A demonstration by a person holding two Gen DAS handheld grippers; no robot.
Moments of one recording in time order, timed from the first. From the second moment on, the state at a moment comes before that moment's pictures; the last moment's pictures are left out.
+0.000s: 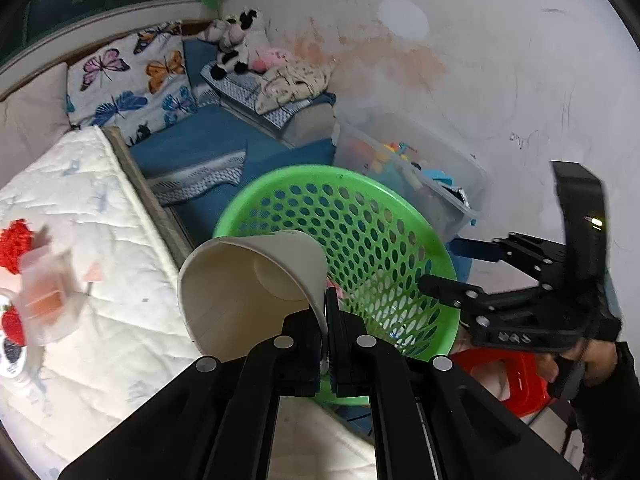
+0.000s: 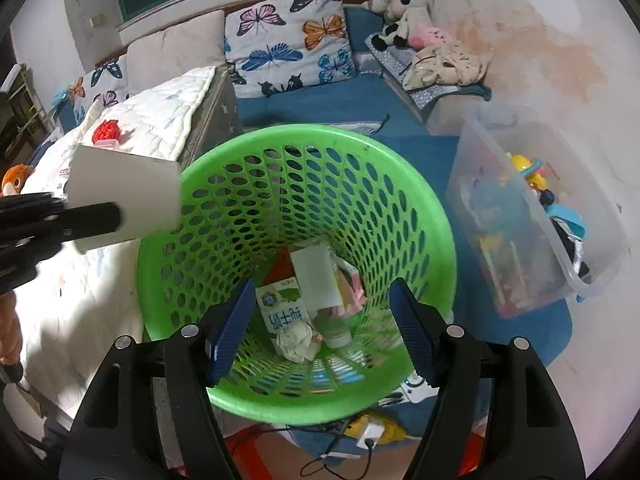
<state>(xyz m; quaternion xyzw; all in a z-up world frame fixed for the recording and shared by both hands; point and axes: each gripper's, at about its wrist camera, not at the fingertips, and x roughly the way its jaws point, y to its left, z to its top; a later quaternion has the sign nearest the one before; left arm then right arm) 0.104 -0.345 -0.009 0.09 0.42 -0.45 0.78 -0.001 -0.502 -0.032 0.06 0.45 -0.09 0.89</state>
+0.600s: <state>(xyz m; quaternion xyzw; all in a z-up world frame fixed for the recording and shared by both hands) 0.103 -0.363 -0.035 0.10 0.46 -0.45 0.76 -0.019 -0.492 -0.038 0.07 0.44 -0.09 0.89</state>
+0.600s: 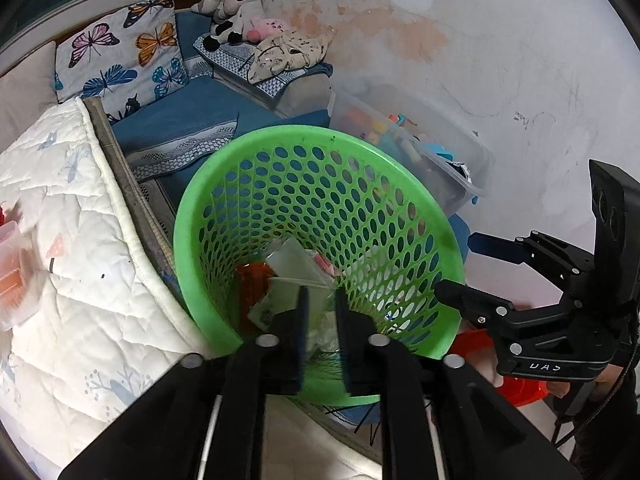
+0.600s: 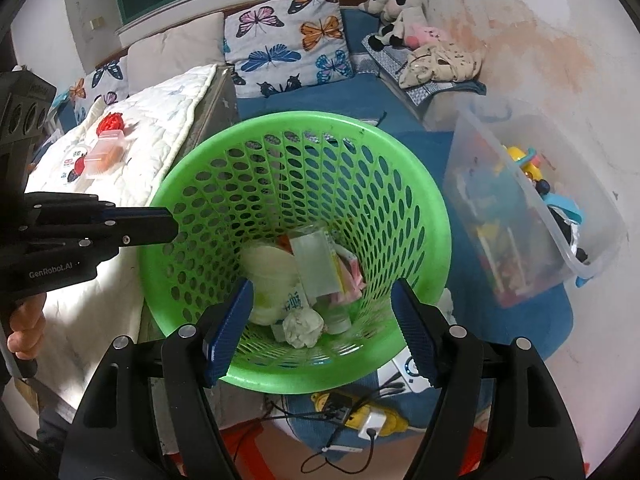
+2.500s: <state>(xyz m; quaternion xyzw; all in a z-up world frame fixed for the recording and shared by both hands) 0.174 -0.039 -0.011 -0.05 0.42 -0.19 0.89 0.196 -0.276 -0.017 0.06 0.44 0.12 0.89</state>
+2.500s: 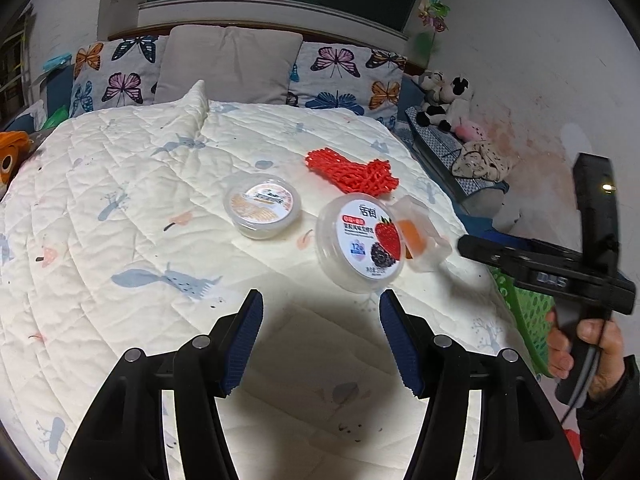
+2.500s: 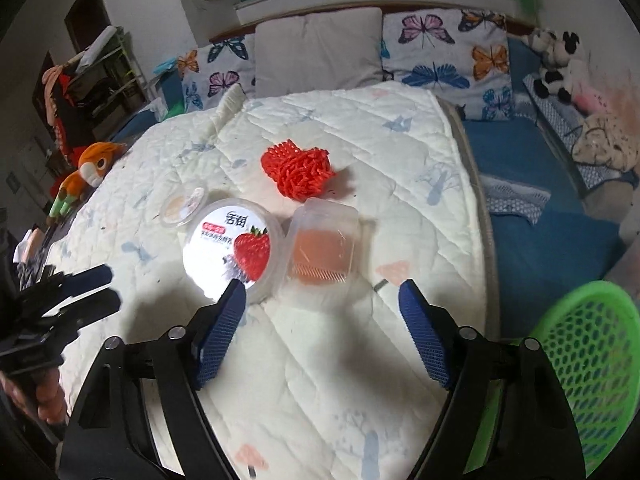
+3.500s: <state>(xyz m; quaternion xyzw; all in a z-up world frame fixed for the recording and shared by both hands) 0.202 -0.104 -0.035 0.06 0.41 -0.18 0.89 0.192 -0.300 -0.031 0.08 0.45 0.11 0.88</state>
